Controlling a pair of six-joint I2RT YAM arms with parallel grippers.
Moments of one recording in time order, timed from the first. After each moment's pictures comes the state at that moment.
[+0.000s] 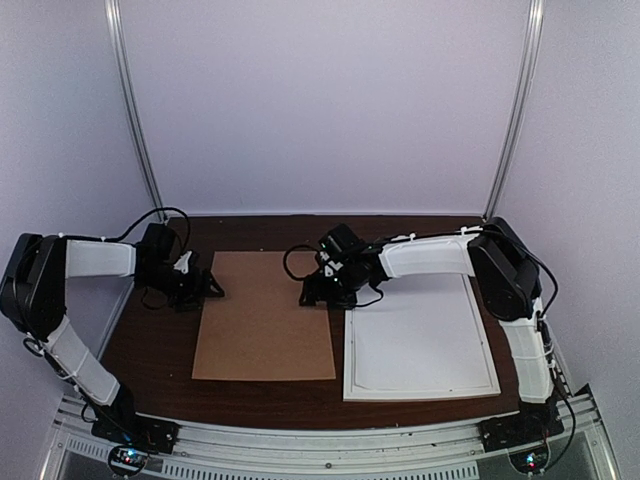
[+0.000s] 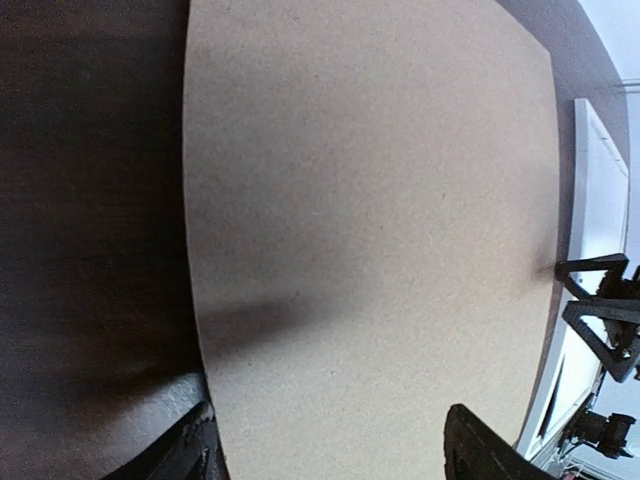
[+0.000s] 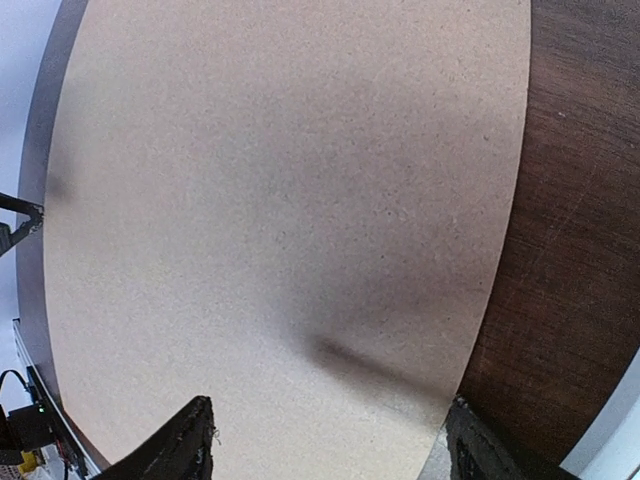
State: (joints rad) left arm -0.16 1.62 0.88 -0.37 0.48 -0.41; right arm 0.82 2.22 1.64 -0.38 -0.22 0.68
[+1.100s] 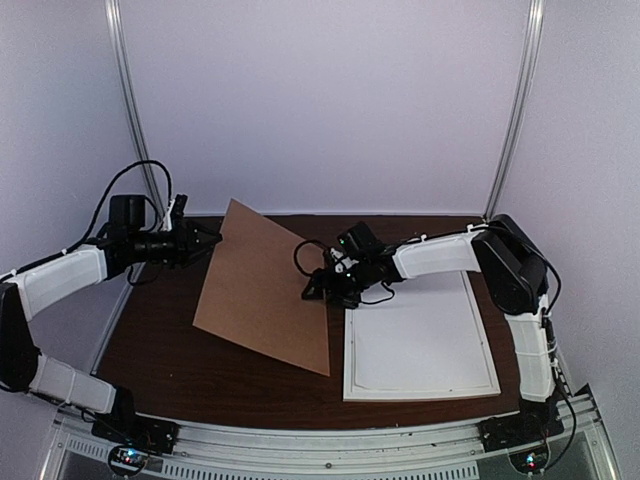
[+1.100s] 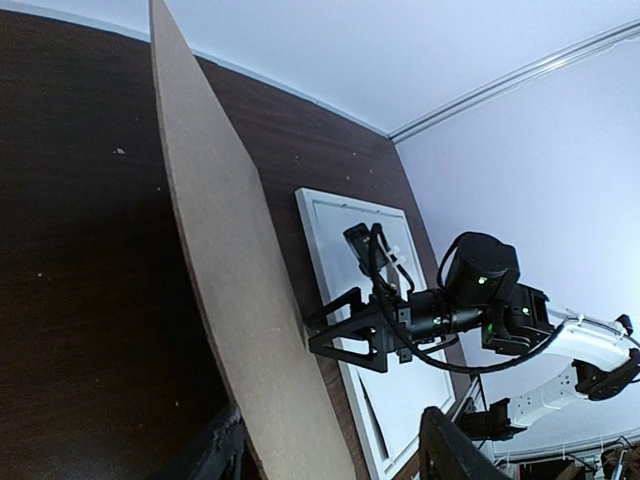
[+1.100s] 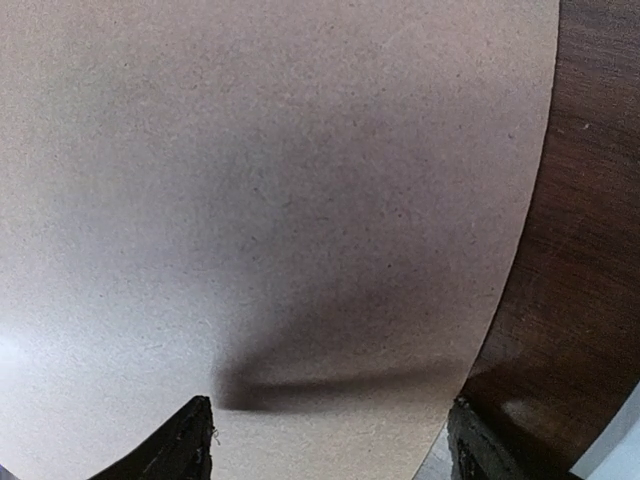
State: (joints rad) left arm -0.15 1.30 0.86 -0.08 0.77 -0.59; right arm 0.75 2.19 1.52 -0.19 -0.41 0.72
